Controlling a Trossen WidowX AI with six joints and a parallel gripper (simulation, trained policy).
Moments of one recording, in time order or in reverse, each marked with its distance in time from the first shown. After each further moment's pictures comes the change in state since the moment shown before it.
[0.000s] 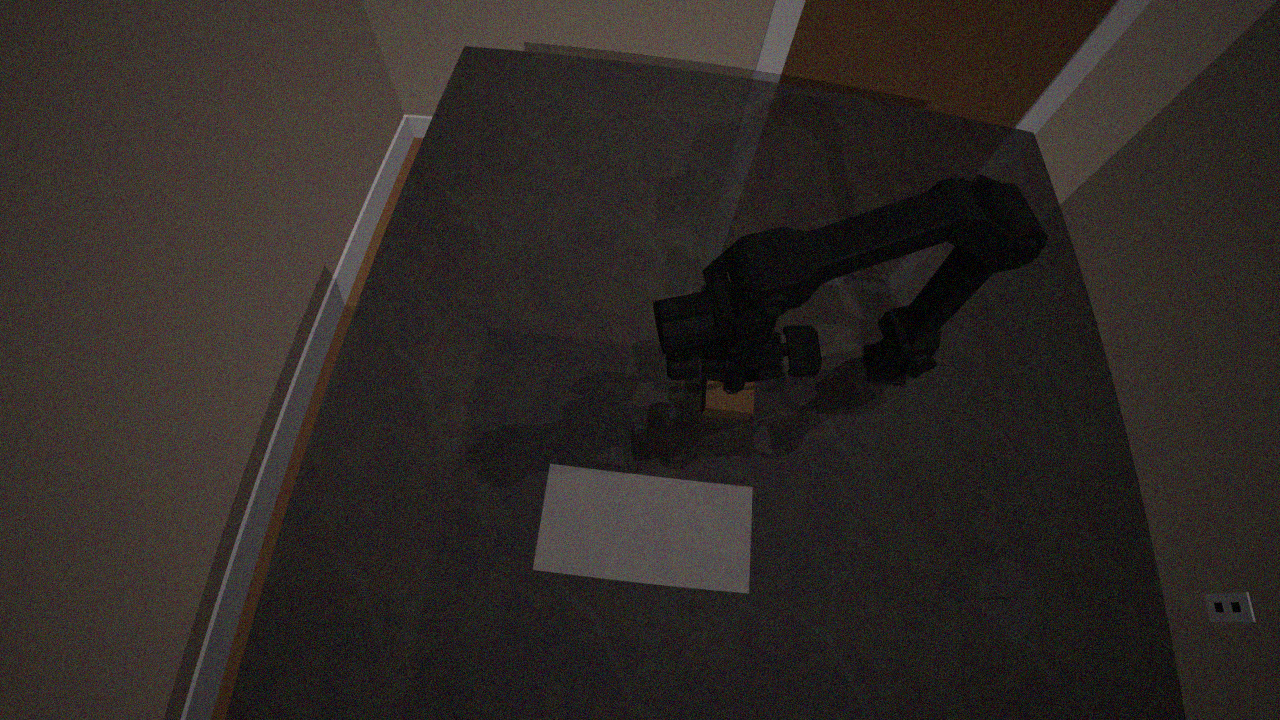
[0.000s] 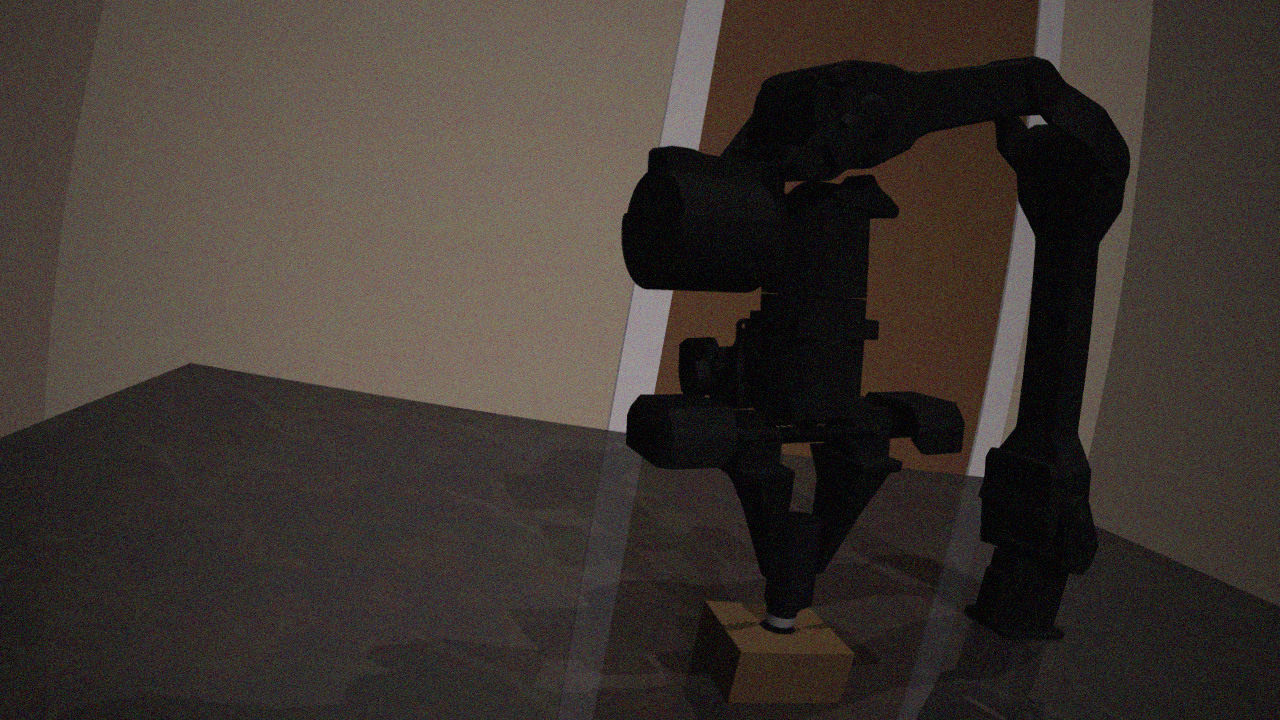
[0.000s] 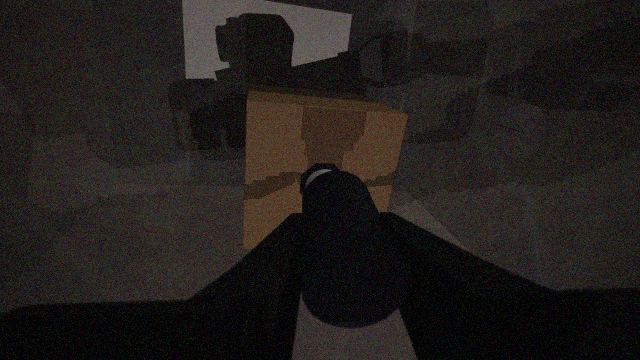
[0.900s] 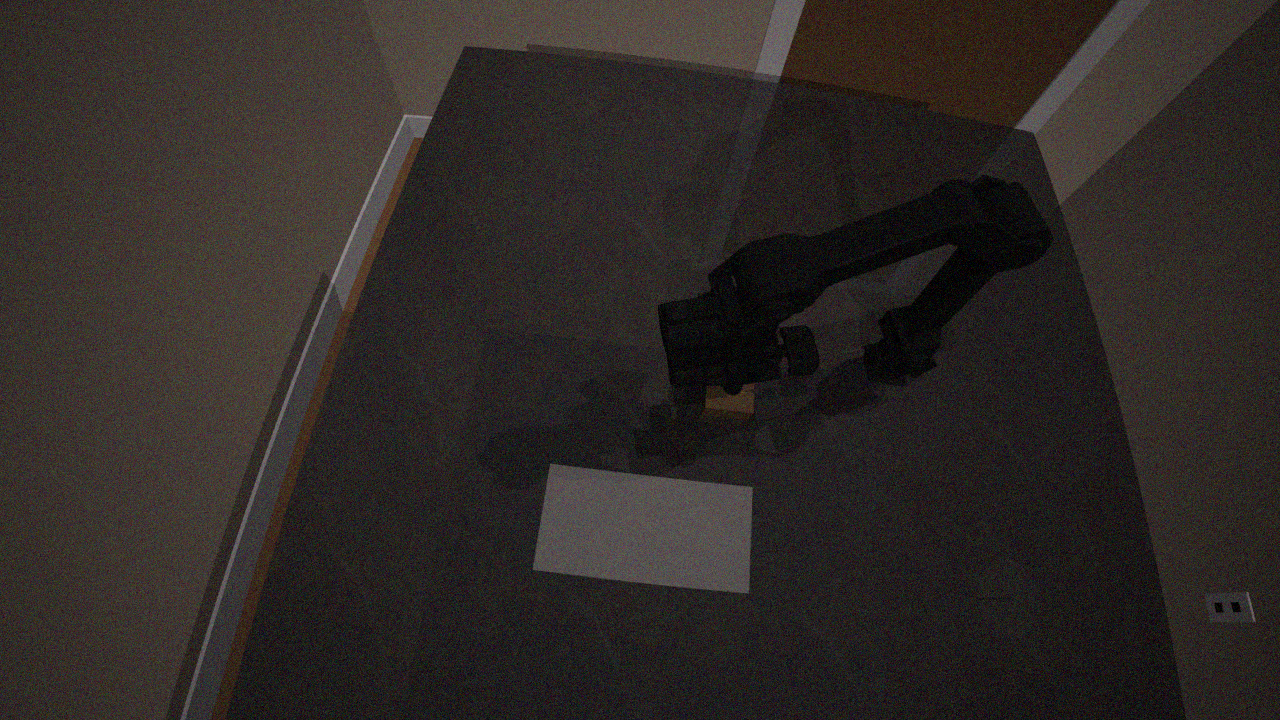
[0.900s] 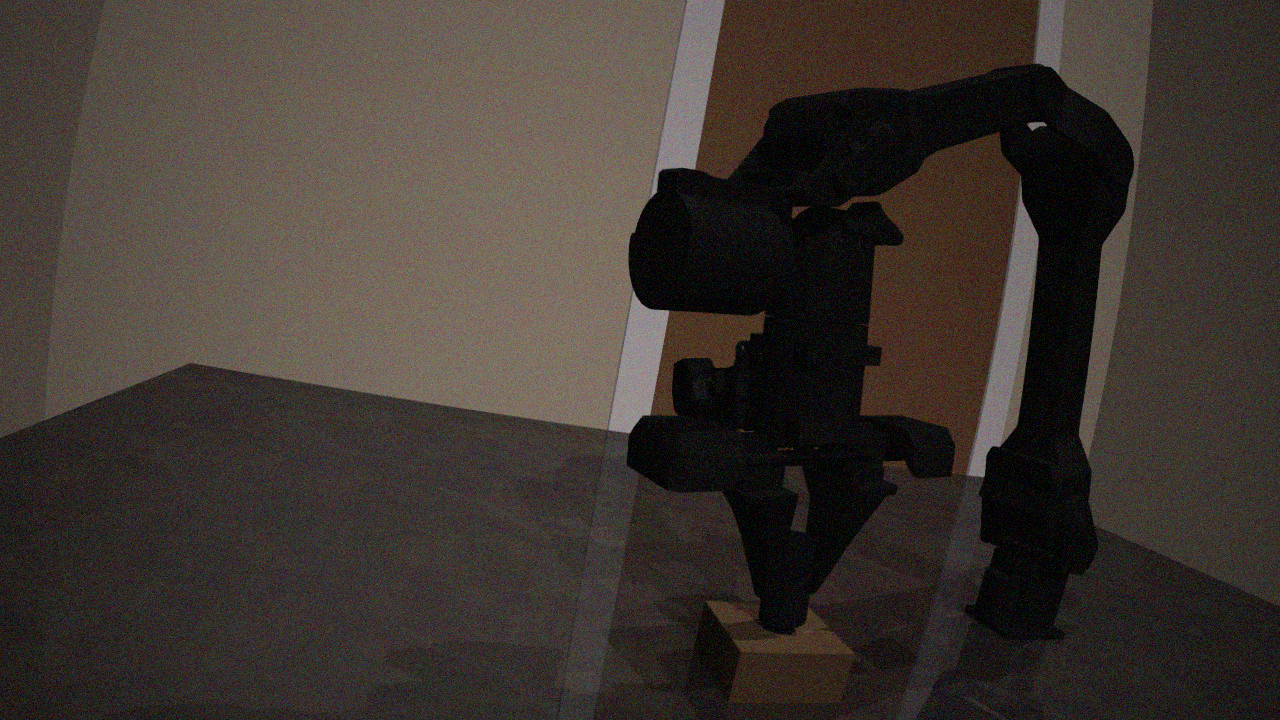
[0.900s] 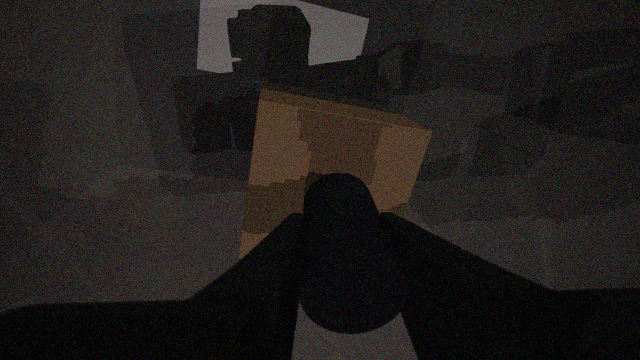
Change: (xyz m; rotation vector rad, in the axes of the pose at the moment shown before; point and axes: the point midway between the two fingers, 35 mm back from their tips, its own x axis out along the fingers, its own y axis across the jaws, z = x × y) arm 0.015 0.001 0.001 -0.089 0.002 0.031
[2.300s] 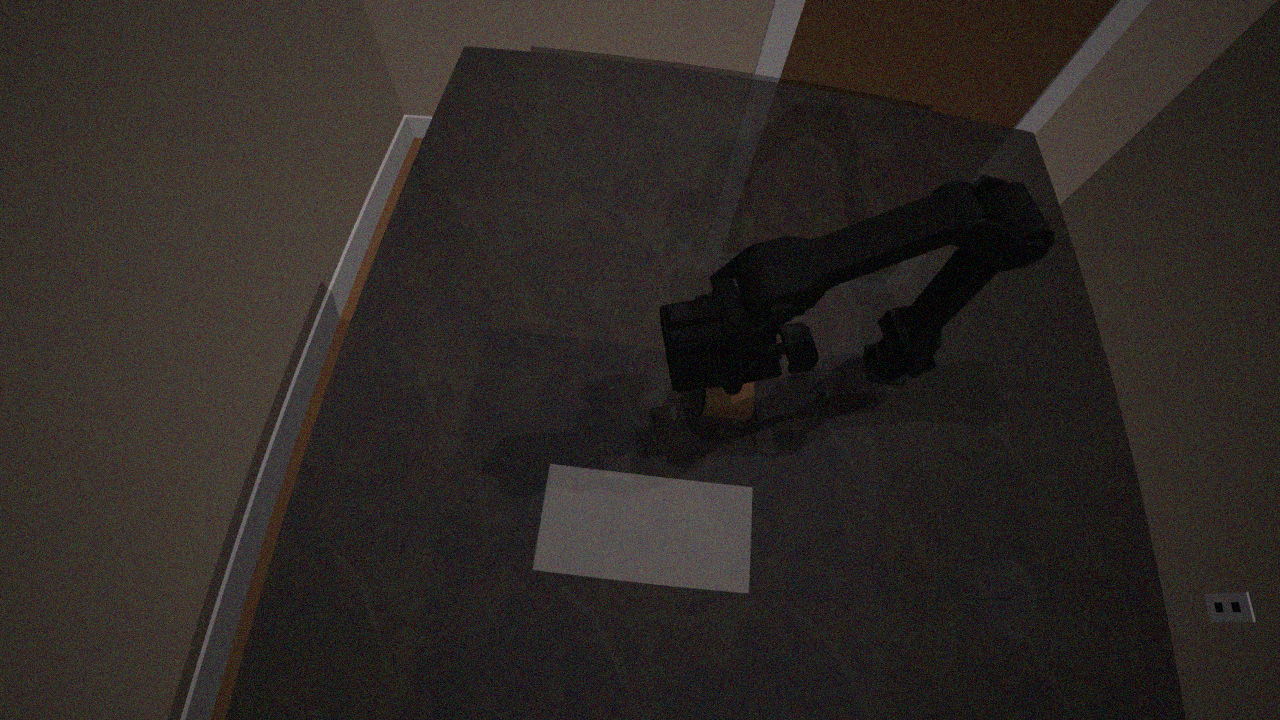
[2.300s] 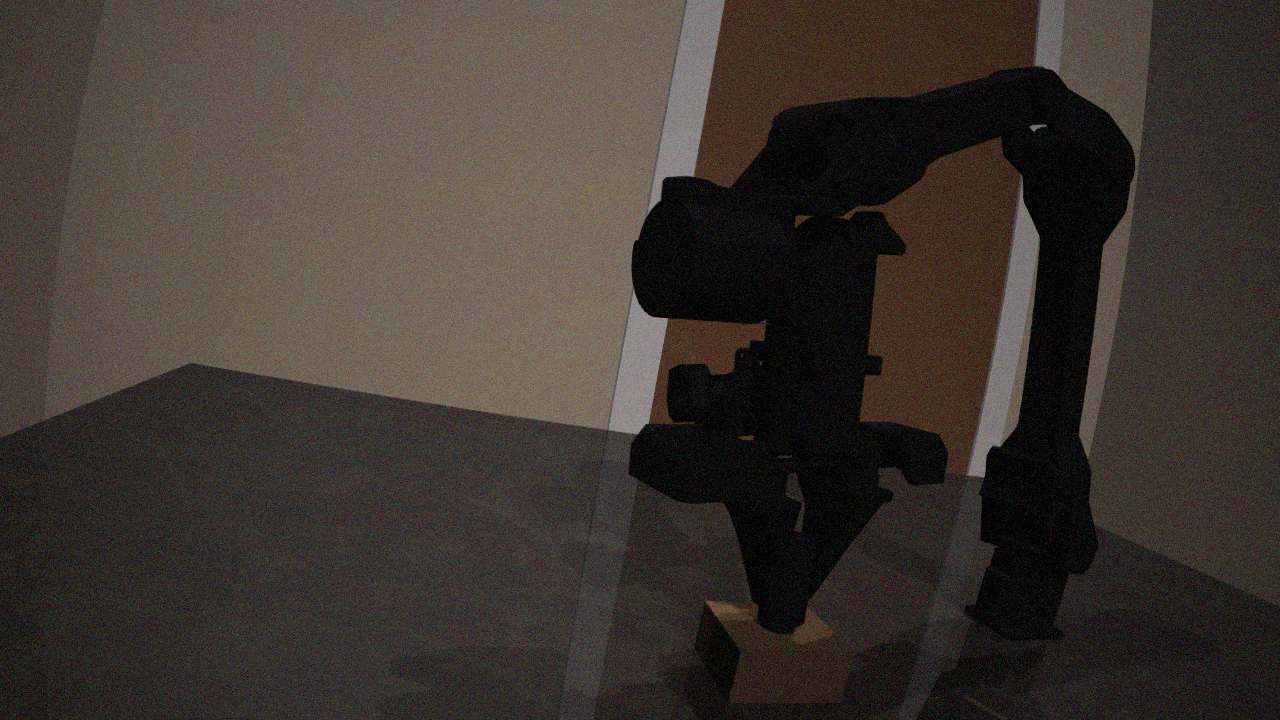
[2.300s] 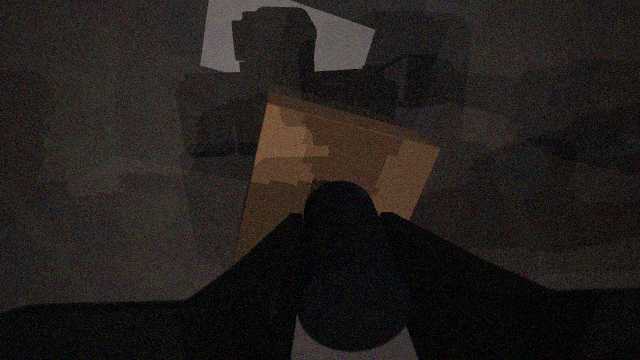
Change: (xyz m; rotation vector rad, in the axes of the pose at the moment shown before) arm 0.005 0.000 0.002 -0.075 -0.014 0.012
